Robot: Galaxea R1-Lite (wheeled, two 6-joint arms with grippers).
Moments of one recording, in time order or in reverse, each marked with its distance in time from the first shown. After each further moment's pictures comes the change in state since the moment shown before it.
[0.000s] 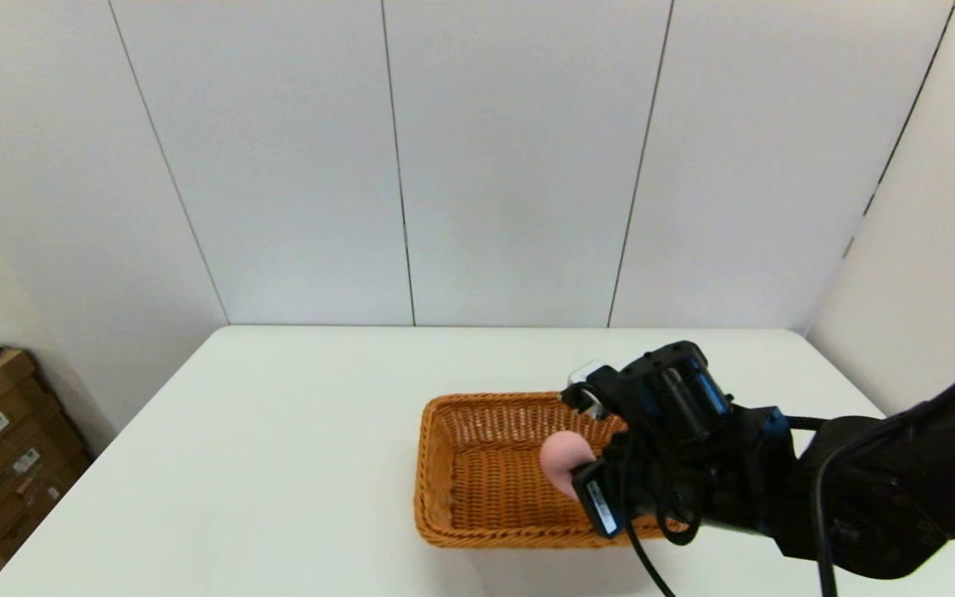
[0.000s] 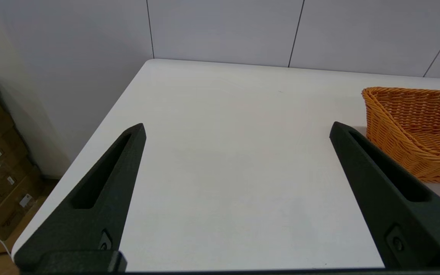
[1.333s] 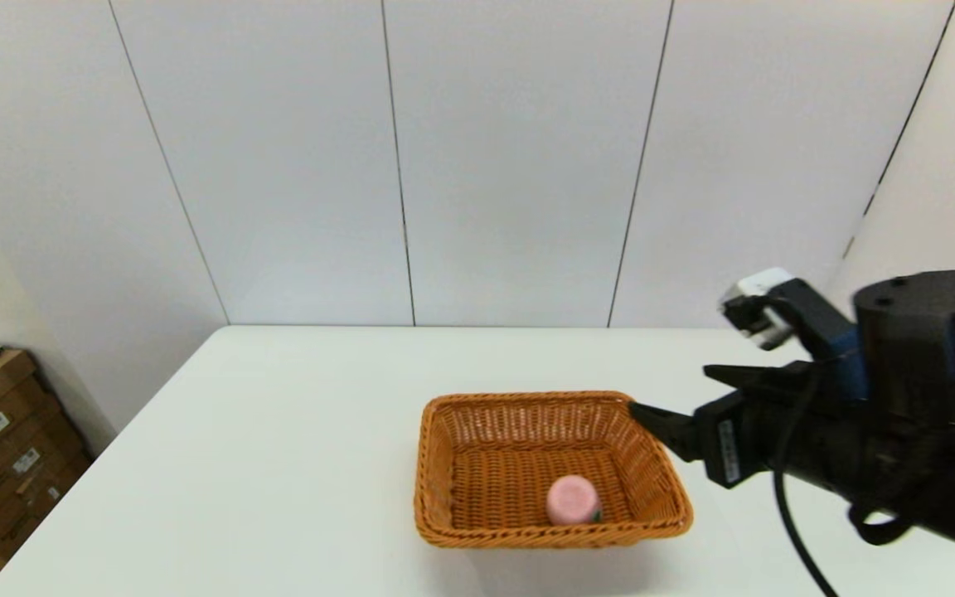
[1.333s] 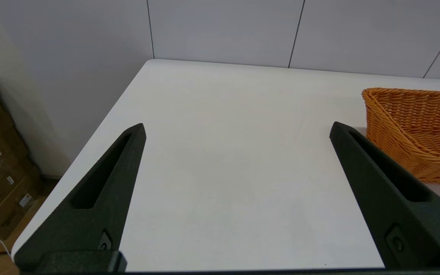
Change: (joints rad) left arm 0.000 0.000 0.000 -0.001 0.002 -0.003; right arm -0.062 -0.488 0.139 0.009 -0.160 0.001
